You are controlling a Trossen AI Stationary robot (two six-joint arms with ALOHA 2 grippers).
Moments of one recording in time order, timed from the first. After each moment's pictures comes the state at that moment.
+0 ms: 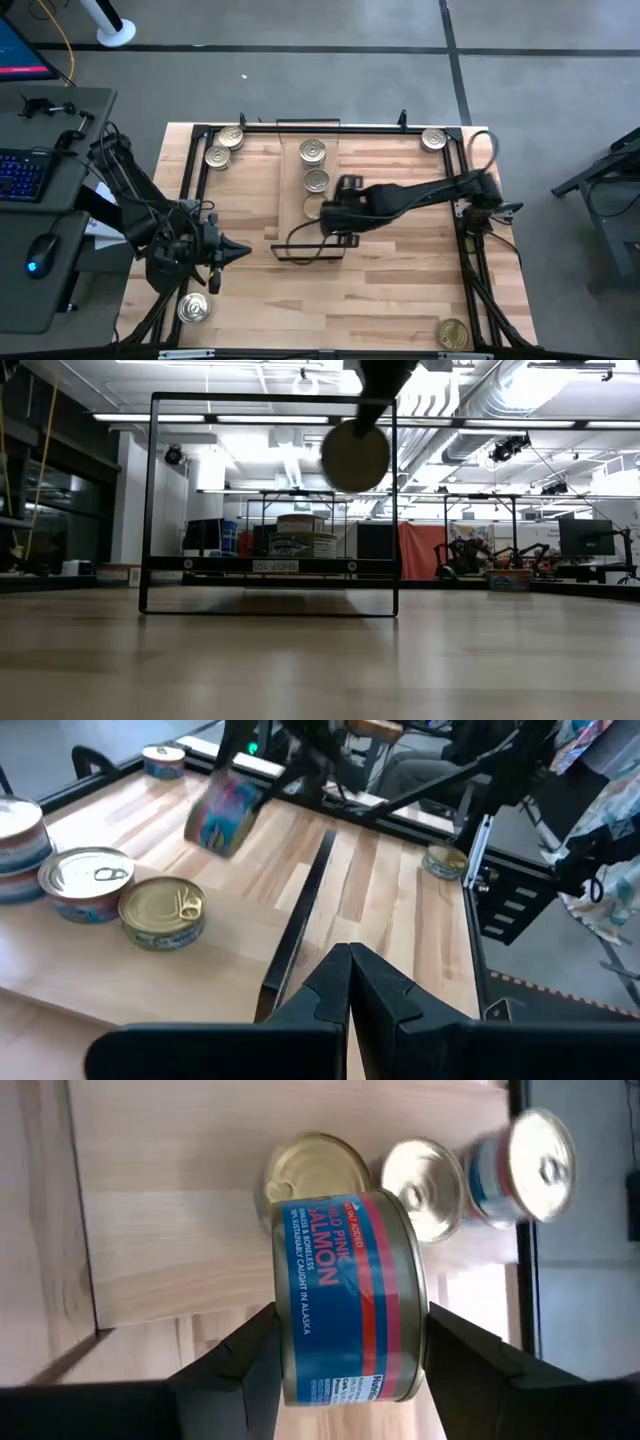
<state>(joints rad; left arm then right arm) -0.95 1.06 0.92 -0.56 -0.98 -0.87 0.20 1.90 1.87 -1.23 0.47 0.13</state>
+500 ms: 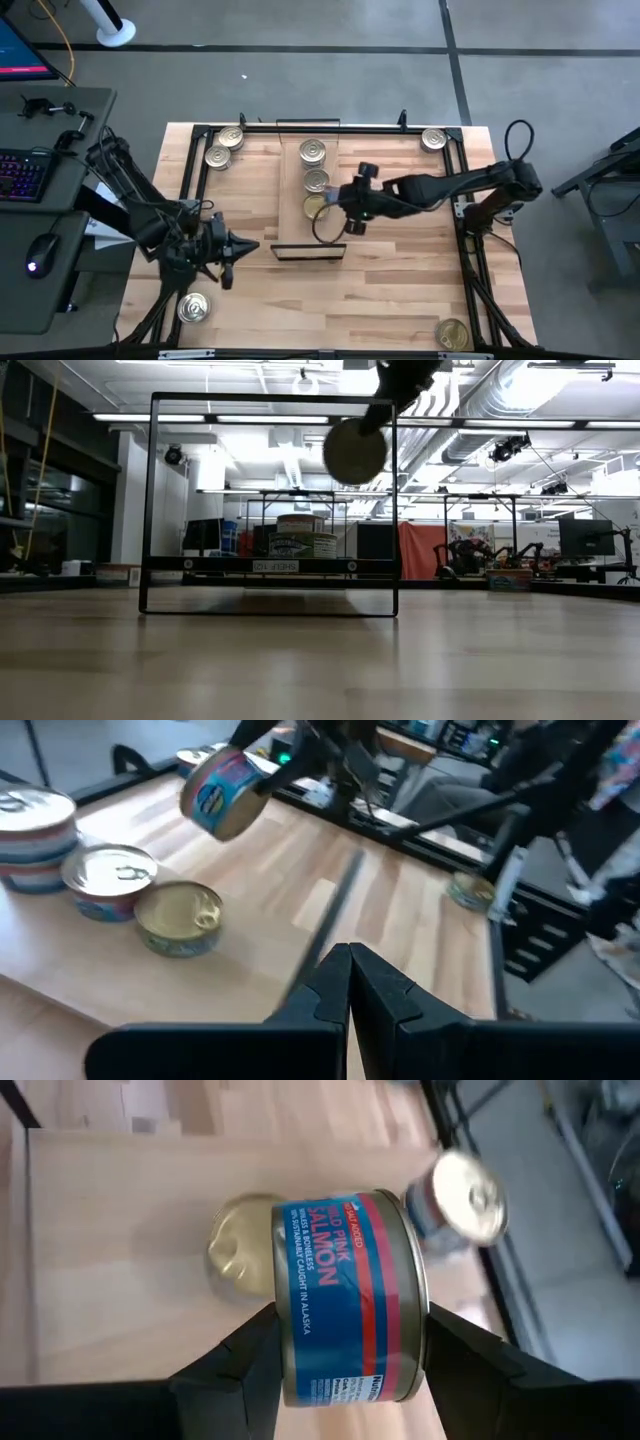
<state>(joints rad) -0.87 1.10 0.92 -0.51 -1.00 -0.91 0.15 1.60 1.42 -0.76 0.52 0.05</state>
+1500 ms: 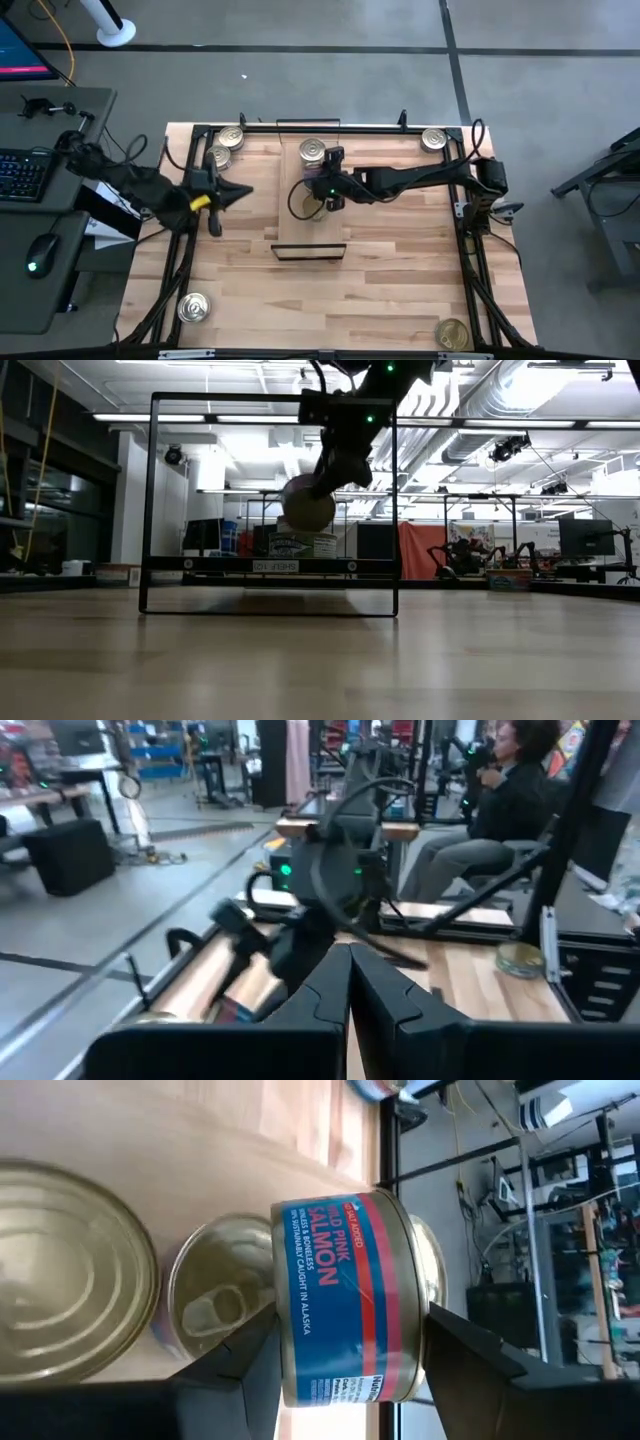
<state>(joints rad) -0.46 0.76 0.92 -0.29 -0.69 -0.07 -0.03 1.84 1.42 -0.38 0.59 -0.56</state>
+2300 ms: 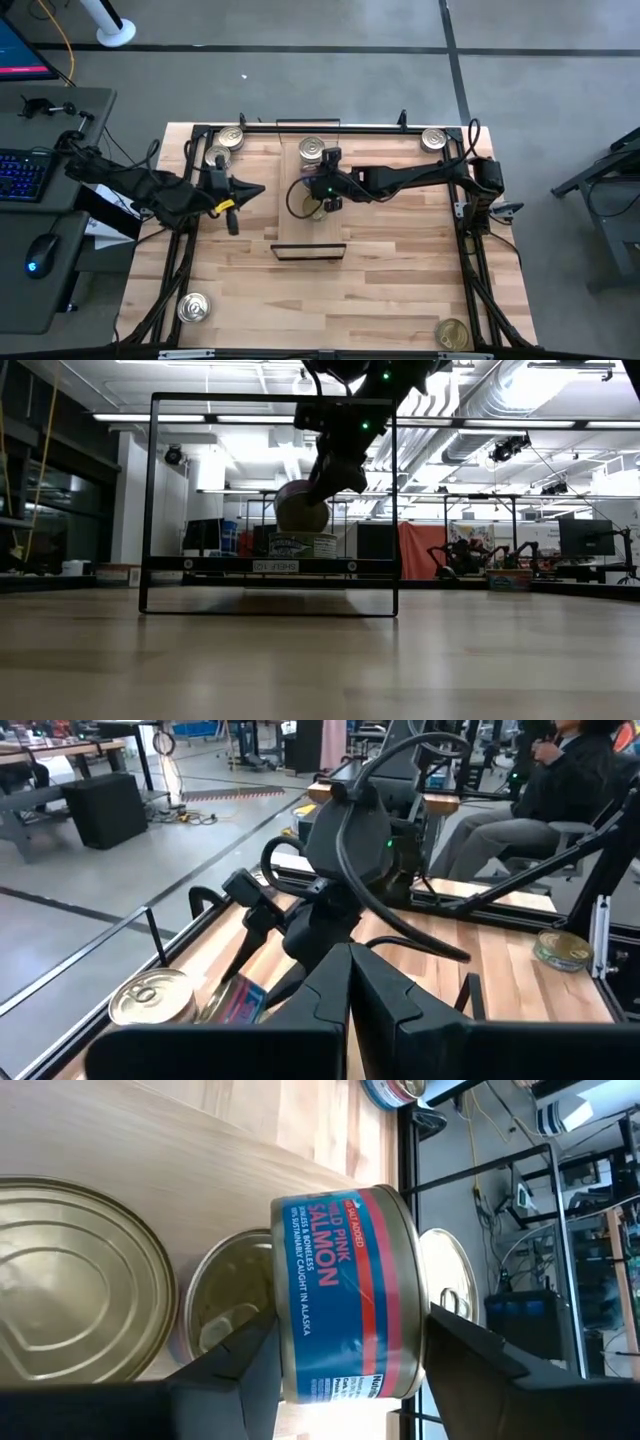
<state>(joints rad) -0.39 0.86 0.92 -0.31 -0.70 -0.18 -0.05 1.87 1.42 -0.36 0.52 -0.54</state>
